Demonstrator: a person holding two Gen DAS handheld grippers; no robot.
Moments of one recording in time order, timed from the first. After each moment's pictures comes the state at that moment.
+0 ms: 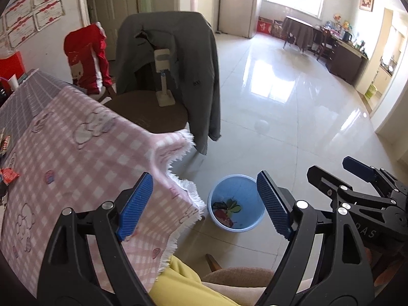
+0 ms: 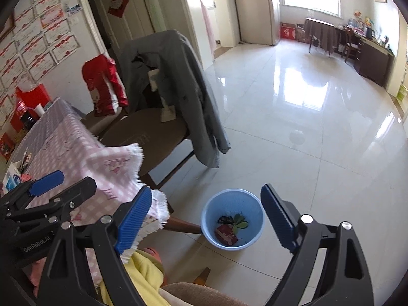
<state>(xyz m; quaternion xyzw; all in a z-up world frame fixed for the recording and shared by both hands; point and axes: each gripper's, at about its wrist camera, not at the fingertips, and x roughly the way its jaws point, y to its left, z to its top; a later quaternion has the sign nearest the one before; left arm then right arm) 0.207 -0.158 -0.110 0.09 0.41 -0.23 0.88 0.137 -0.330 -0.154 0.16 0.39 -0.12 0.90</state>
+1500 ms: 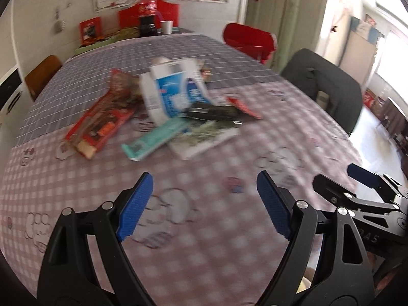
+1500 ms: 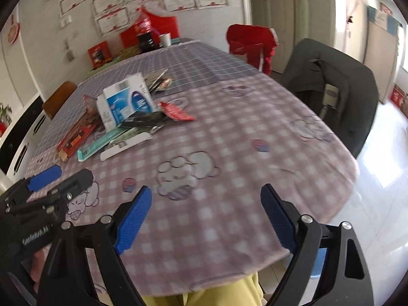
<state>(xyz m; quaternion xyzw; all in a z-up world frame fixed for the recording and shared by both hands) 0.147 0.198 -0.090 -0.06 0.38 0.08 0.92 0.198 0.020 -0.121 -0.01 0.41 0.17 0.90</state>
